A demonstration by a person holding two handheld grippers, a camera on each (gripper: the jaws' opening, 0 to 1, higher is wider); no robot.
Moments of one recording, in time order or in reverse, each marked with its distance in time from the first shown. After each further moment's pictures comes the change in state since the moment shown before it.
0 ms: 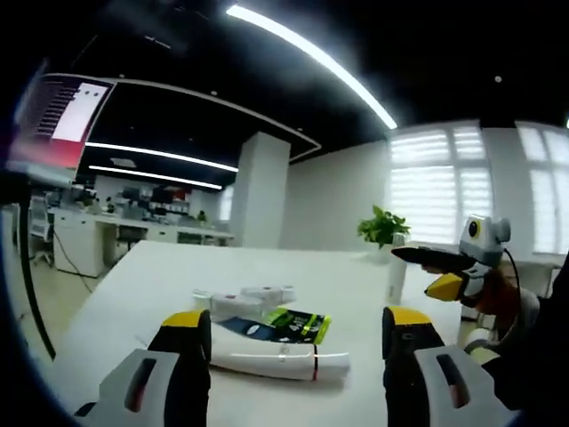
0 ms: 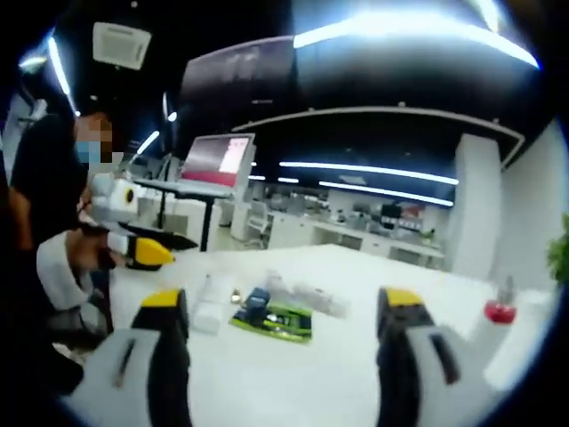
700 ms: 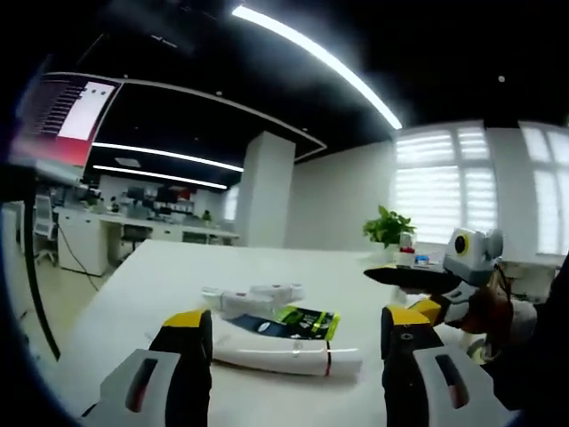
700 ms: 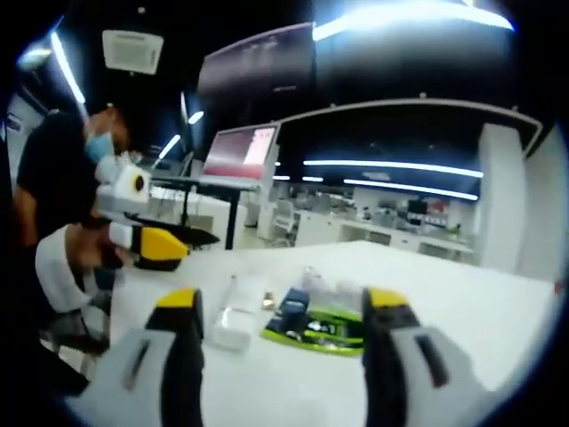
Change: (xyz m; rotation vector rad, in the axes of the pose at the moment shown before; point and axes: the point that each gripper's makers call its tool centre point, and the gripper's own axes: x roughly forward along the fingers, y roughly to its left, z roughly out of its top) left arm -0.002 0.013 -0.003 -0.014 0.000 0.027; right arm 0.052 0.041 -0.027 0.057 0.006 0.126
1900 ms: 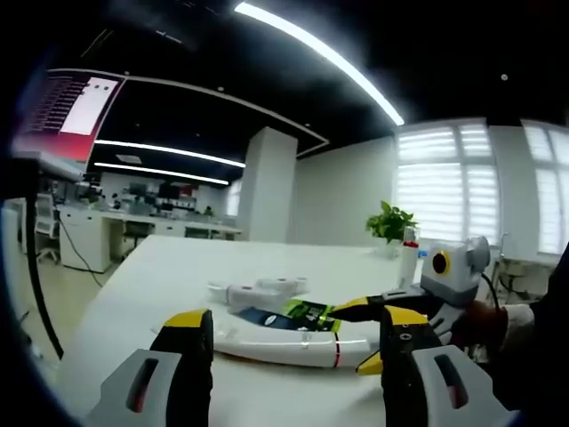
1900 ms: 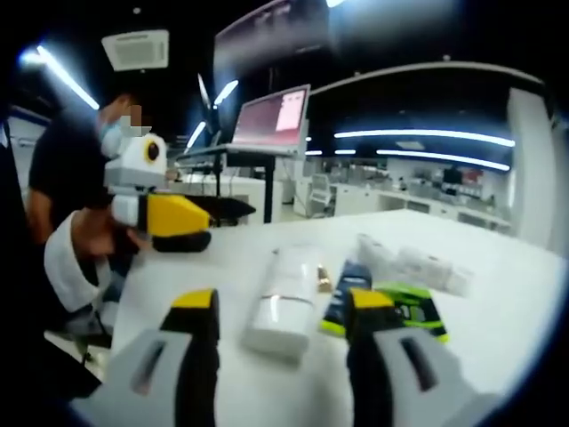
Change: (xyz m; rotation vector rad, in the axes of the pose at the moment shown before) left arm -0.004 0.008 -0.006 0.010 0.028 0.011; right arm 0.048 0.057 -0.036 0.073 0.129 0.197
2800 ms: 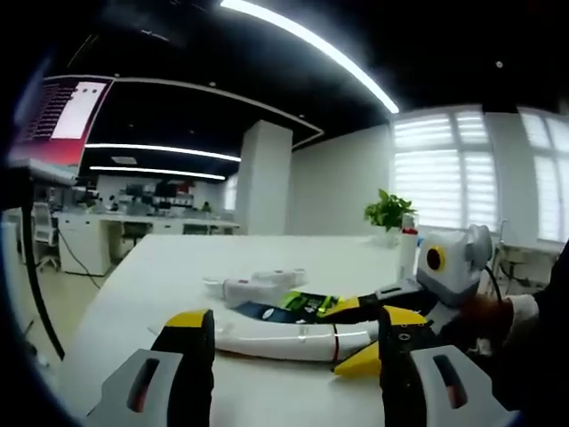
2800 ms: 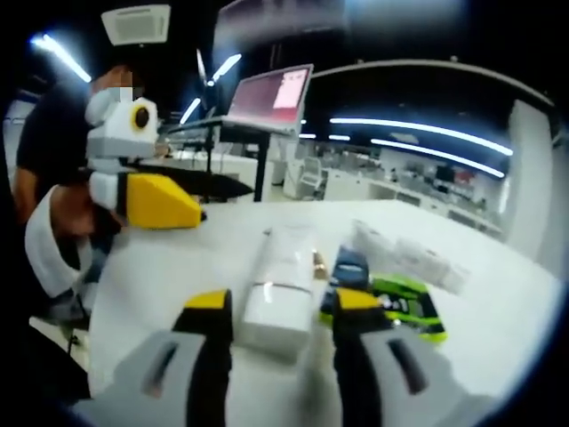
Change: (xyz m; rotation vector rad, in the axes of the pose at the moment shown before) left arm 0.005 -0.003 -0.009 0.036 0.040 -0.003; right arm 0.006 -0.008 -0.015 -0.068 0.082 -0.062
